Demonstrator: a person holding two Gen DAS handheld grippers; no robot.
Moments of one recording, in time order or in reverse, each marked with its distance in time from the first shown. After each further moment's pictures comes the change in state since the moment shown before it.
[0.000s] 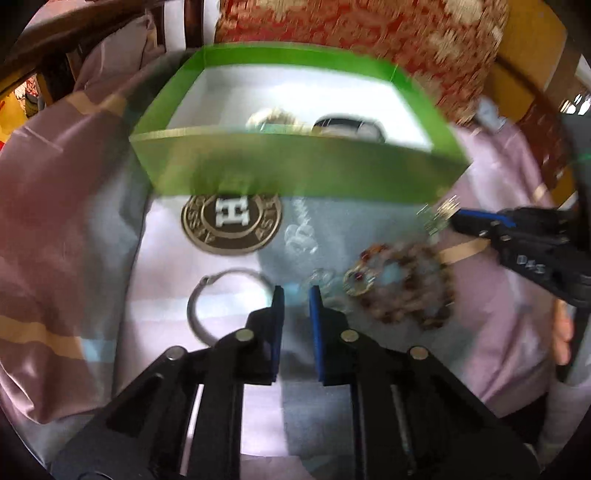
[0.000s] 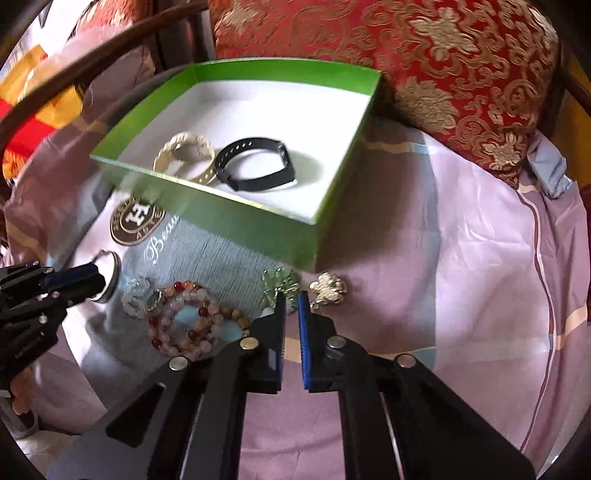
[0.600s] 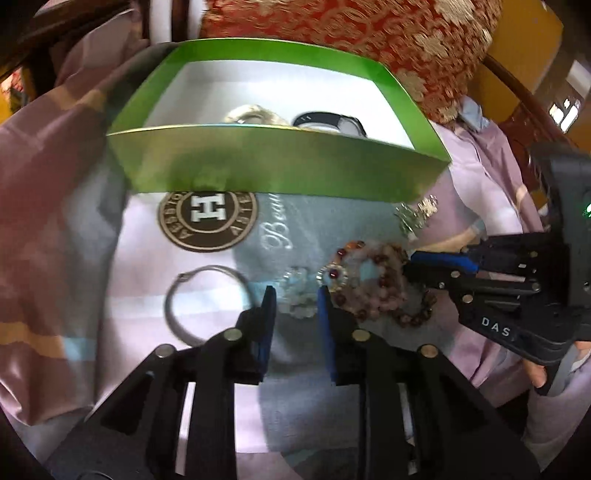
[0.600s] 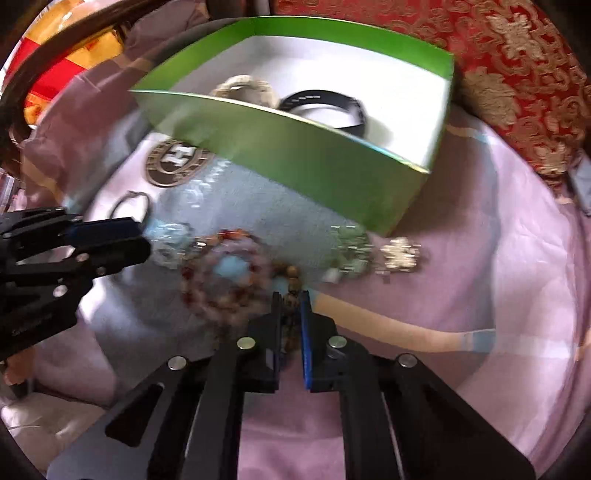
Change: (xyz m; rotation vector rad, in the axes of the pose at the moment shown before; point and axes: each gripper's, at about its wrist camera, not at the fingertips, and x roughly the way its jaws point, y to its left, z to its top) left arm 0.009 -0.010 0.001 0.004 0.051 -0.068; right arm 0.021 0.029 -0.020 -0.138 0.106 0.029
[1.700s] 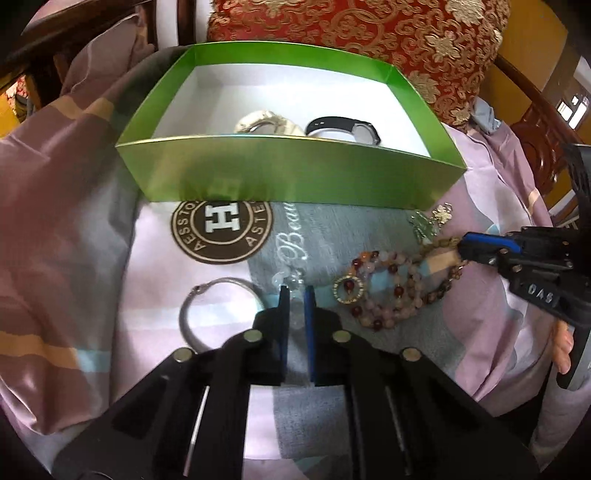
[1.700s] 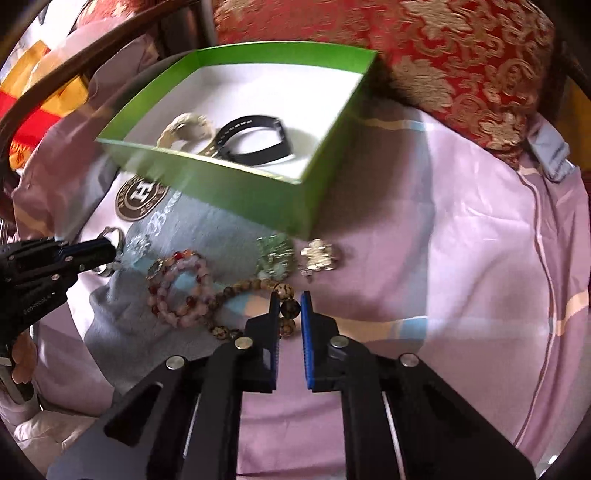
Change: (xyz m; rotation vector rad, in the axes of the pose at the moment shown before) left arm 0.001 0.011 0.005 -0.018 -0.004 0.050; right arm -0.031 -0.050 -0.007 0.132 -0.056 -0.014
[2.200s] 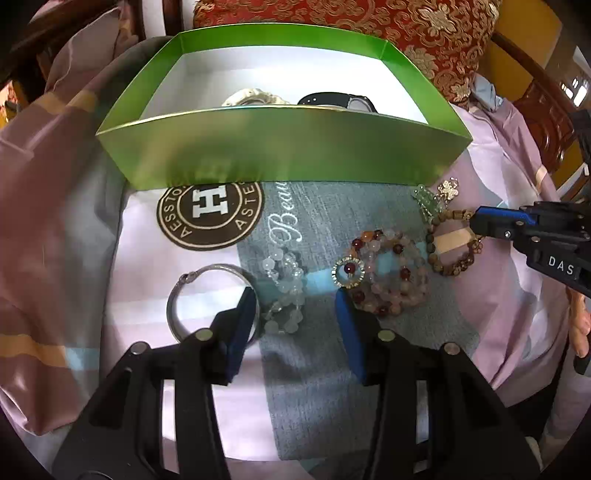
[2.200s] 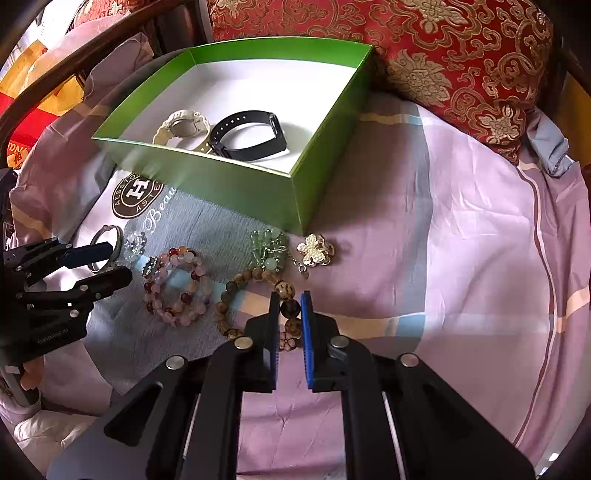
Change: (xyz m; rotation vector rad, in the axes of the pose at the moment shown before) left arm 0.021 -0.016 -0.006 0.065 0.040 0.026; right arm 0.012 0.004 0.000 -0.003 0.018 0.000
